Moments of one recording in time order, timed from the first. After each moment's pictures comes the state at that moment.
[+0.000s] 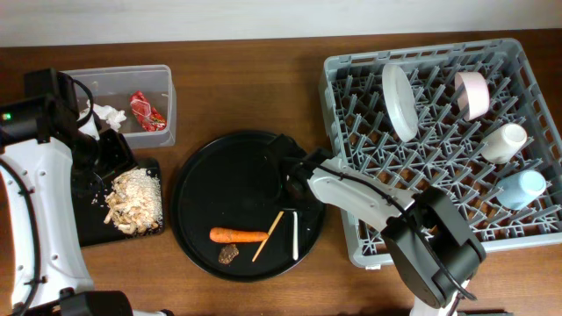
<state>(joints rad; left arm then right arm) 0.26 1.60 1.70 -1.54 0.07 -0.25 0.69 1.92 1.26 -0.76 -0.07 0.74</state>
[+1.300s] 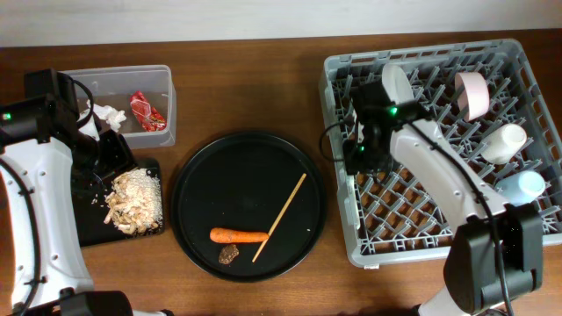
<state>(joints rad) 0.26 1.60 1.70 -1.55 0.07 -0.25 0.27 1.76 1.39 -1.07 -0.02 0.21</state>
